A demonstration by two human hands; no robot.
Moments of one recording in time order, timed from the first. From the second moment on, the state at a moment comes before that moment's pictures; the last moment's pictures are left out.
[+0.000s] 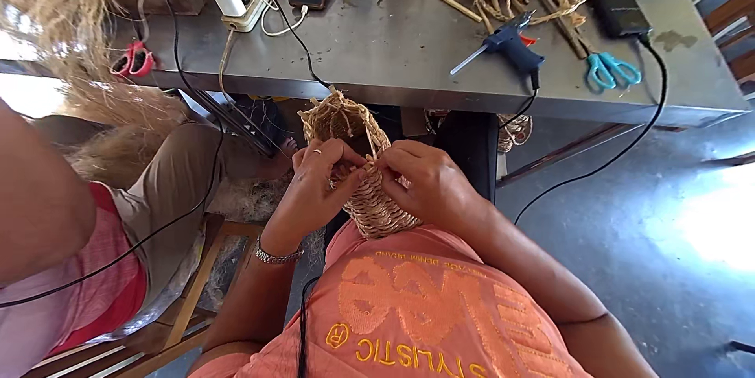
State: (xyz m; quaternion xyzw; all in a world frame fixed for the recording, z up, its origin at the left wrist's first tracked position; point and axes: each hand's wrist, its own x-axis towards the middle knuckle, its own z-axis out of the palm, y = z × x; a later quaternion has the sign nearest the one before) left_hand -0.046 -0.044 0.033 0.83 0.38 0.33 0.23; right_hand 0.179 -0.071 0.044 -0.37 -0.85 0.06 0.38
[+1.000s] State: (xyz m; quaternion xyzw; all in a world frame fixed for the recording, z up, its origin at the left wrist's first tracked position) left_hand -0.050 -0.032 0.040 0.88 0.34 0.26 0.22; right_hand 0.179 -0.078 0.032 -0.40 -0.81 0.09 0.41
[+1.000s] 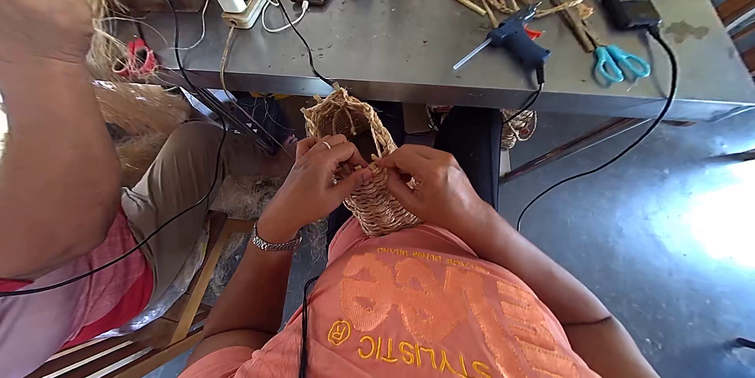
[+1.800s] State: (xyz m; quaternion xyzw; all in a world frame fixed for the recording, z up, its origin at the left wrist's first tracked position) left_hand -0.038 -0.036 0.029 0.76 0.33 0.53 0.19; right_hand 0.196 -0.079 0.045 -0.45 -0.80 0.09 0.39
